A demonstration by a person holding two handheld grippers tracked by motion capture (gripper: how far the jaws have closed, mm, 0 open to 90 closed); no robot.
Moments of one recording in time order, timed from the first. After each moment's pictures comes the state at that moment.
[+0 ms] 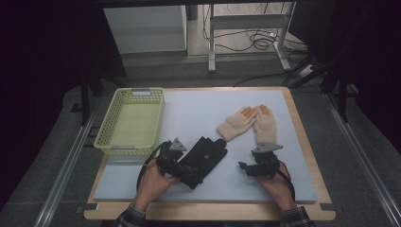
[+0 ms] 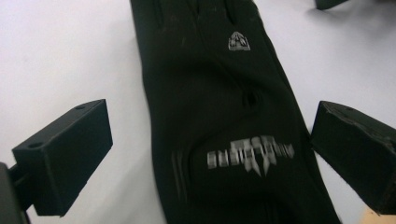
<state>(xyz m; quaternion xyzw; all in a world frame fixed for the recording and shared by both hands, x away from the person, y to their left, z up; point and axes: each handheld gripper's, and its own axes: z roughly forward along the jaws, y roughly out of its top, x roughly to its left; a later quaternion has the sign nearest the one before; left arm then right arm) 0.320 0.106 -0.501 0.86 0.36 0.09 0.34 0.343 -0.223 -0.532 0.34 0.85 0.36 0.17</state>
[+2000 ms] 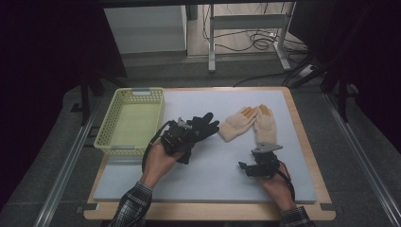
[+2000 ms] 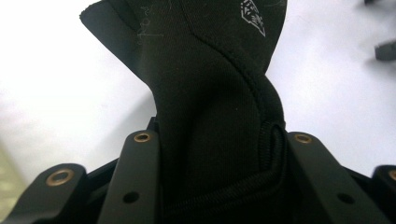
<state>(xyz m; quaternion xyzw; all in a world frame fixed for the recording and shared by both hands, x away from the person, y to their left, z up) 0.368 0.109 -0.455 0.86 0.40 0.13 0.30 0.343 -0.223 -0.532 0.34 0.85 0.36 0.17</state>
